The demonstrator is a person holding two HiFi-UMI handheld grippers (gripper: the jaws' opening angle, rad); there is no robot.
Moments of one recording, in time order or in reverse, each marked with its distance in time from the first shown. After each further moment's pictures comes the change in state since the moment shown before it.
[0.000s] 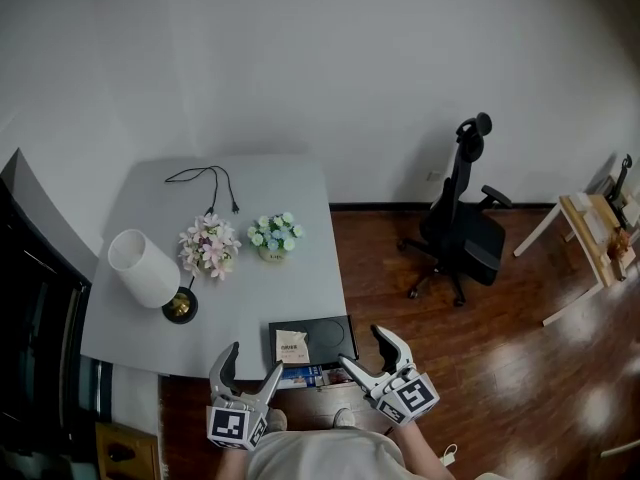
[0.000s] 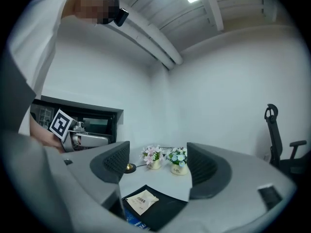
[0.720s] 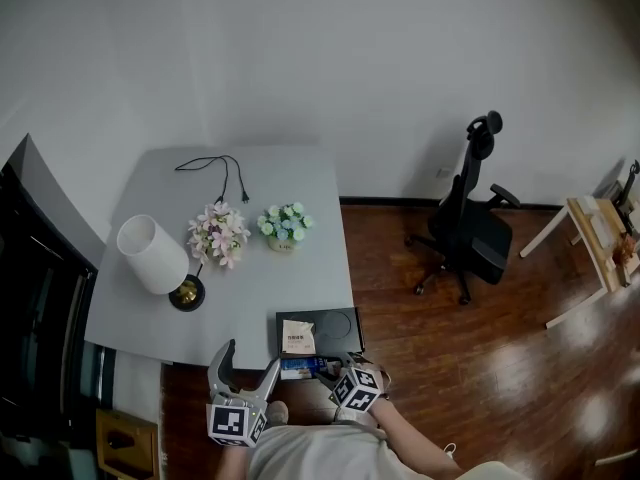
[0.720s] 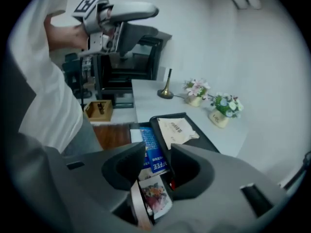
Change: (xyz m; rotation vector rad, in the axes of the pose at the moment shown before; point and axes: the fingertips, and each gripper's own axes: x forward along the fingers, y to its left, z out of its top) left arm -0.024 0.012 -0.009 0.002 0.018 0.074; right arm 0.029 0.085 -0.225 -0.476 0.753 0.424
